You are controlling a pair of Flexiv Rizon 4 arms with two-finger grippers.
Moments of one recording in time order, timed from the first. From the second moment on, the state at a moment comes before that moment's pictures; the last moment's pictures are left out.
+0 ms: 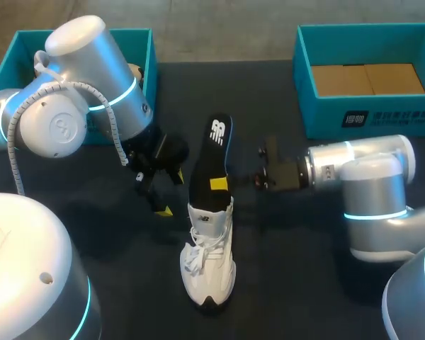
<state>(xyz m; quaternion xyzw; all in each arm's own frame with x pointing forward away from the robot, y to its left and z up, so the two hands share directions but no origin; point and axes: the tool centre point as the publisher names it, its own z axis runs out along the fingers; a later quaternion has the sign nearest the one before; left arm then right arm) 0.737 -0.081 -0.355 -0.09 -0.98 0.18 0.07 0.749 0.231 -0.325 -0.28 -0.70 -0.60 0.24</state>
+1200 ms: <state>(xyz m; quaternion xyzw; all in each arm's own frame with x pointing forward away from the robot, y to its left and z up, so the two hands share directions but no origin) 0.737 -0.081 -0.355 -0.09 -0.98 0.18 0.07 0.754 0.246 -0.314 -0.27 -0.72 -0.59 0.24</state>
